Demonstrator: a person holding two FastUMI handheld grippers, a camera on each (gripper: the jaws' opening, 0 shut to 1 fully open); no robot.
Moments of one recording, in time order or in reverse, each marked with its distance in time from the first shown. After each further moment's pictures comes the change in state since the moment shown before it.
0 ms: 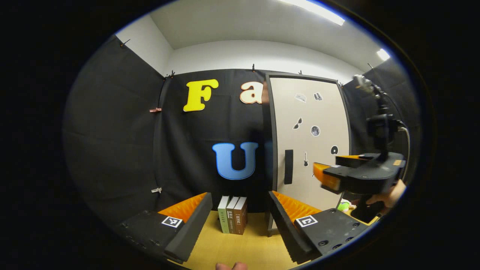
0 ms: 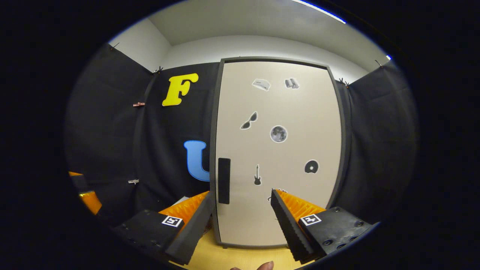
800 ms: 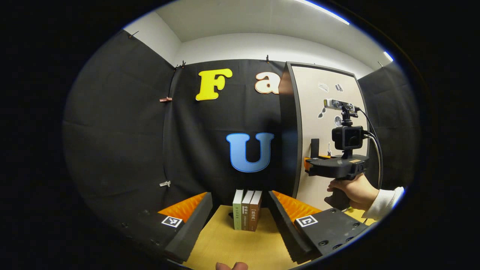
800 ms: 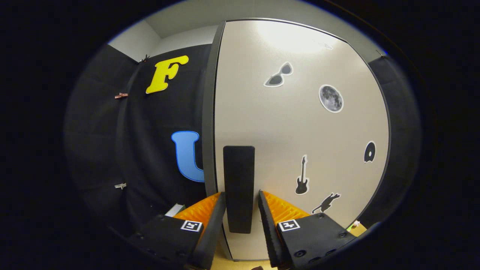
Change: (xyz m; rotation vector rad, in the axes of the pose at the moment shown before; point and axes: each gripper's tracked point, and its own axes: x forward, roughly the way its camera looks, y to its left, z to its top) left arm 0.032 0.053 -0.029 -0.011 0.057 0.051; right arm 0.136 0.027 -0.052 0.041 0.066 -0.063
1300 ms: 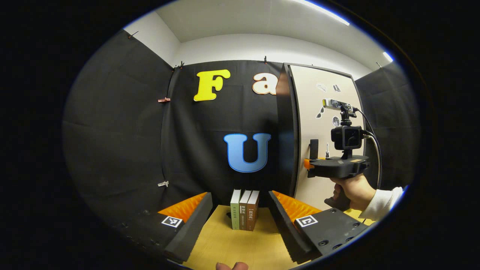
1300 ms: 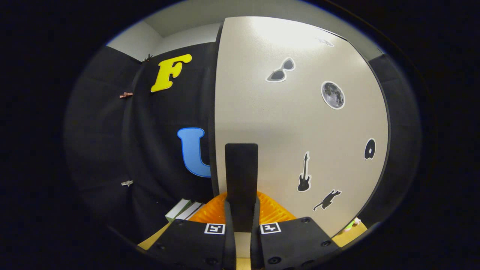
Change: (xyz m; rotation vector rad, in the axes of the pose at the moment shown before) left arm -0.009 -0.007 0.002 -0.006 -0.008 -0.018; right arm -0.029 0.003 -0.002 0.006 0.045 0.065
